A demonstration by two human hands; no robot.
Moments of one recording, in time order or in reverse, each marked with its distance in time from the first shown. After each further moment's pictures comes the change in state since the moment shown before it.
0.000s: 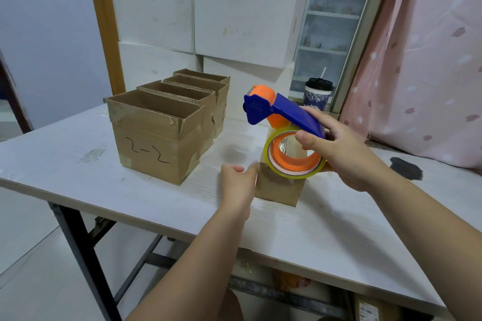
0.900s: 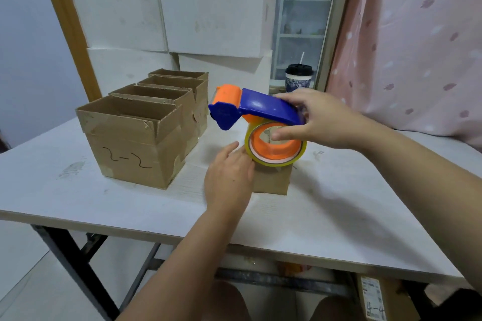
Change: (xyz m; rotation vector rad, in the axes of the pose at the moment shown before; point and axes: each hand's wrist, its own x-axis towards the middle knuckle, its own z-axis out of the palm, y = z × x) left_hand -0.011 -0.003 -0.009 0.894 0.110 1.107; right_hand 0.017 -0.018 -0.020 -0.737 -0.054 -0.176
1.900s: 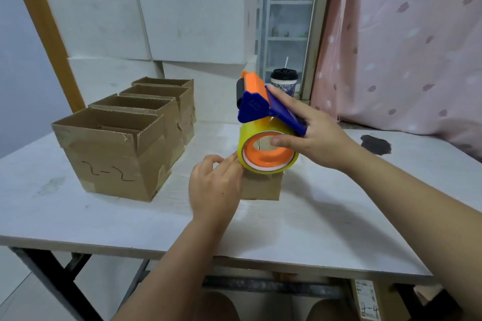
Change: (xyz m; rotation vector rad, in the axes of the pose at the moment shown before) left_hand 0.004 -0.011 0.014 0.134 0.317 0.293; right_hand -0.023 0.018 0.007 0.345 0.122 -0.062
